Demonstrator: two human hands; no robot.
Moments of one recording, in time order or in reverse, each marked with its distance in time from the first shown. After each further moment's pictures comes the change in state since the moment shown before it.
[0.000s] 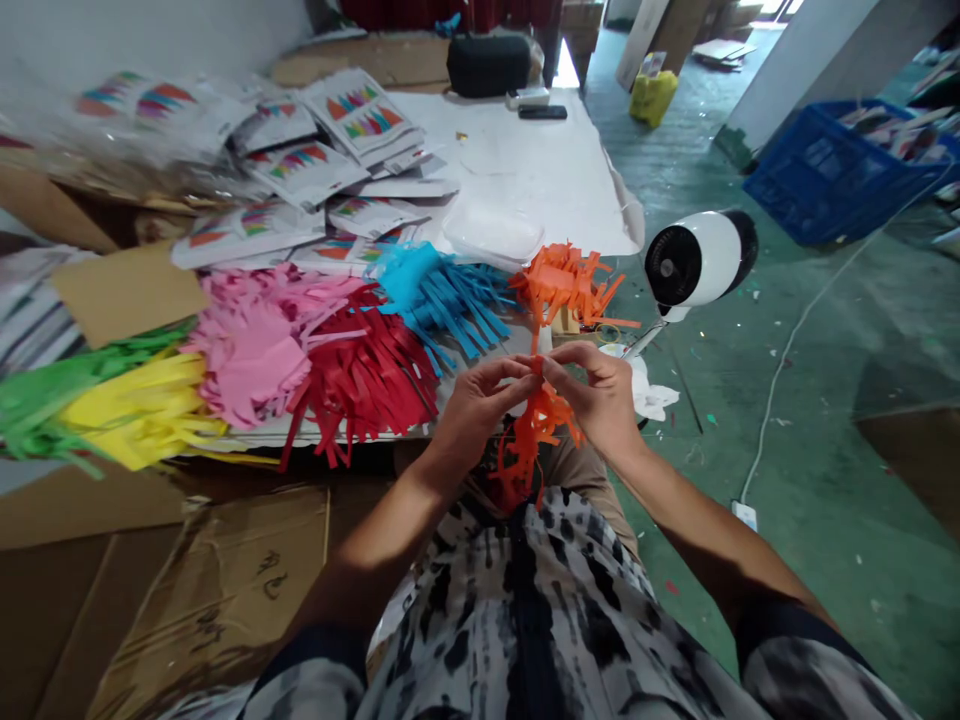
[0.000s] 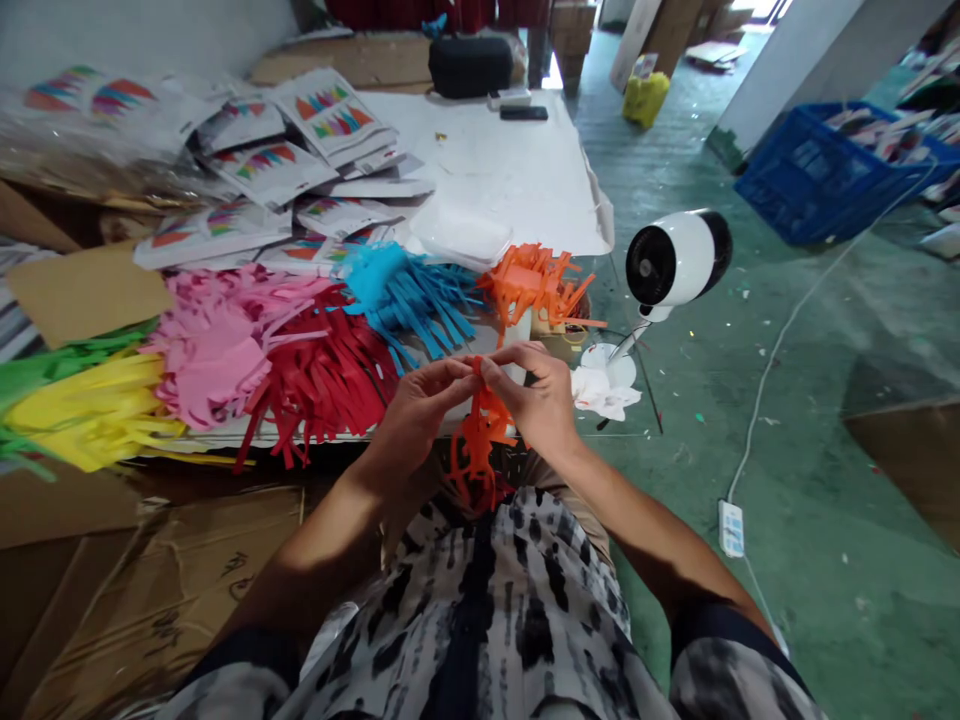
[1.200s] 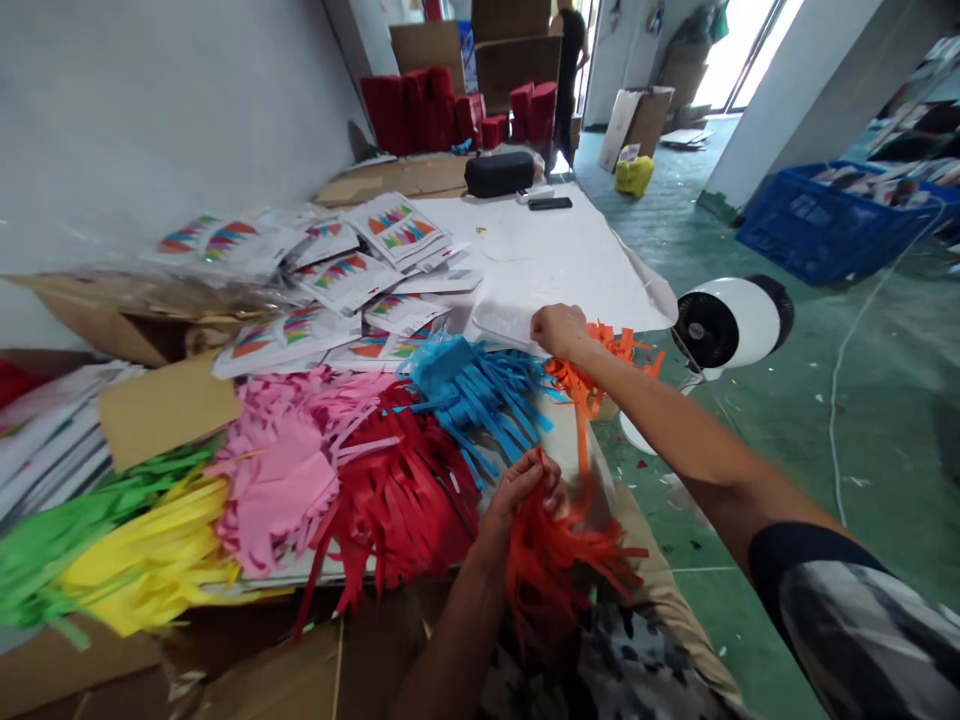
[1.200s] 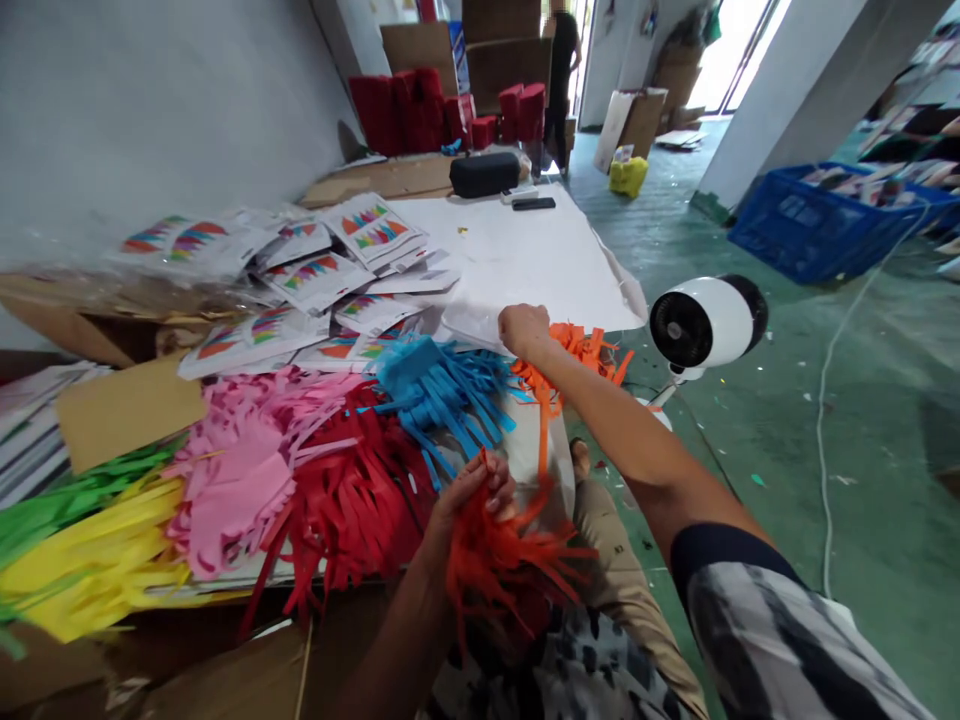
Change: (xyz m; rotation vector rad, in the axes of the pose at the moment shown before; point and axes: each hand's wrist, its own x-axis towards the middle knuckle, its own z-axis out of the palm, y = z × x) left_hand 0.053 -0.053 -0.057 -0.663 -0.088 -0.221; right_hand 0.262 0.098 0.085 -1.091 -0.392 0.086
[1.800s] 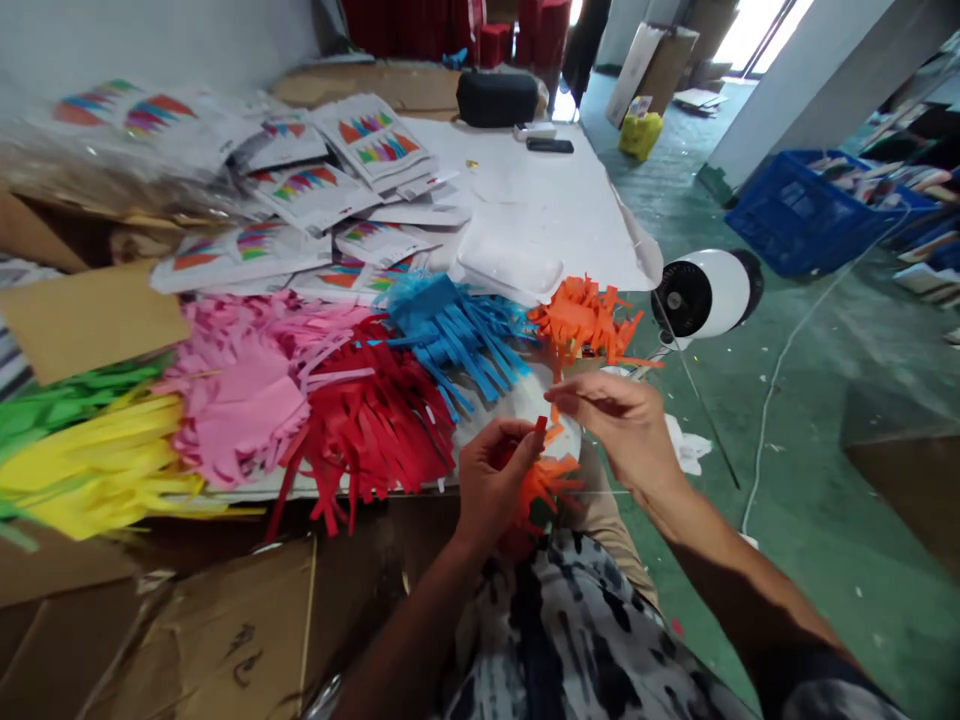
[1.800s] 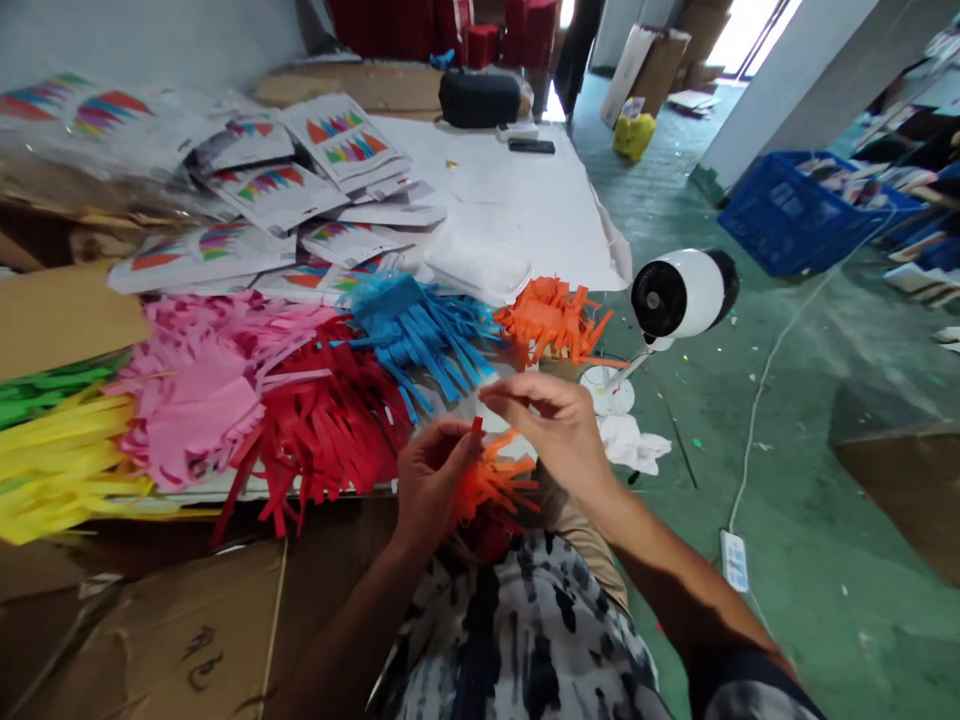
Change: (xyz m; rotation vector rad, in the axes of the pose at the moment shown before) left_hand -0.056 -0.020 0.047 0.567 0.349 0.402; right_hand -0.256 -0.020 -0.030 1.291 0.185 -0.031
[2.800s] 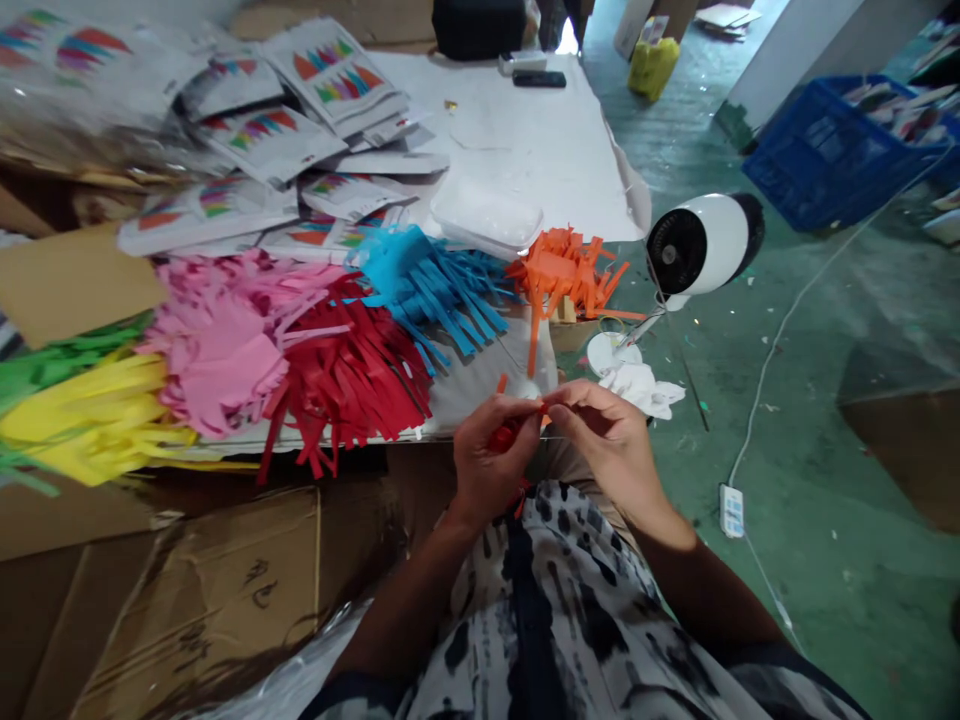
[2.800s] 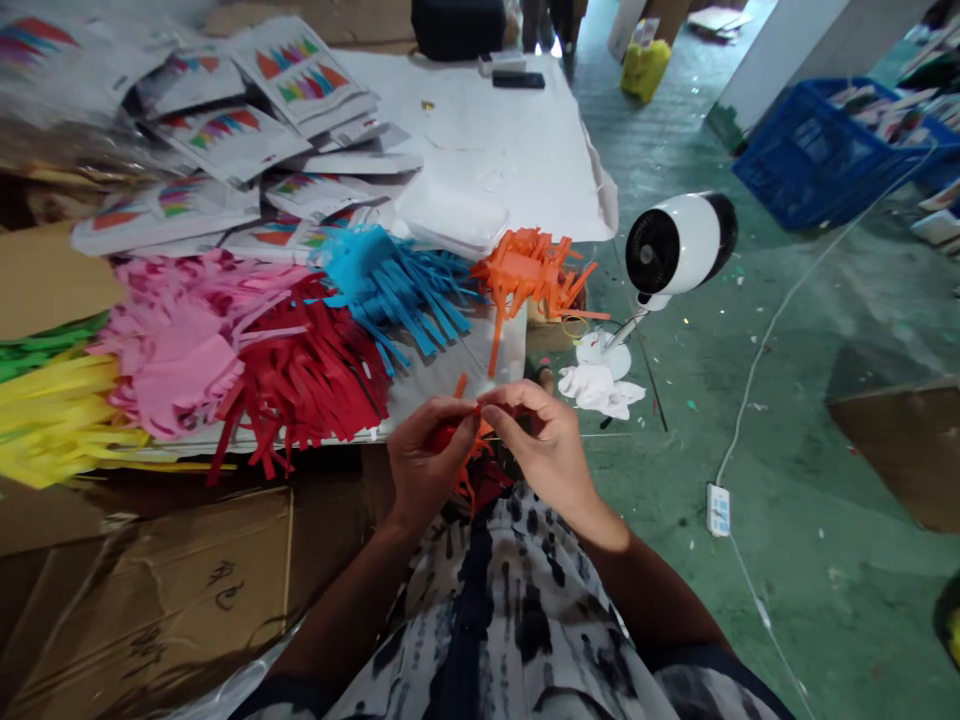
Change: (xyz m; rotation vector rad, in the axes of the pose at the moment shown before) left_hand -0.038 -0.007 0.024 0.346 -0.003 0.277; right_hand -0.079 0.012 -0.018 0.038 0.017 0.137
